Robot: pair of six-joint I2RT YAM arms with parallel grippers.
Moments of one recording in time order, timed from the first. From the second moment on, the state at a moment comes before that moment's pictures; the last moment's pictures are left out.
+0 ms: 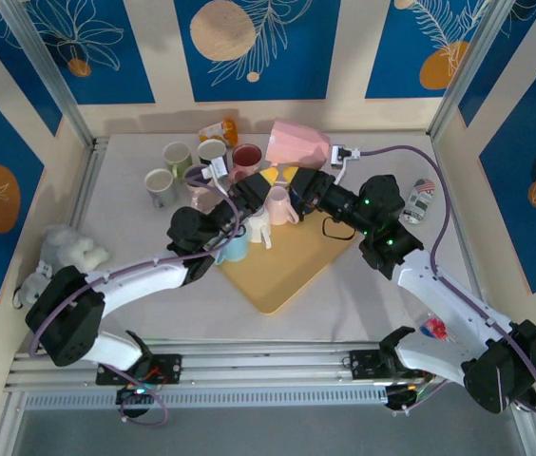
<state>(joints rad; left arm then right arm) -0.78 1.42 0.81 1.10 0.17 -1.15 0.54 1.08 0.90 0.29 -0.40 1.07</state>
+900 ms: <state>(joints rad) -0.78 1.41 0.79 1.10 0.21 -1.12 0.50 1.14 0.90 0.34 -0.59 1.16</state>
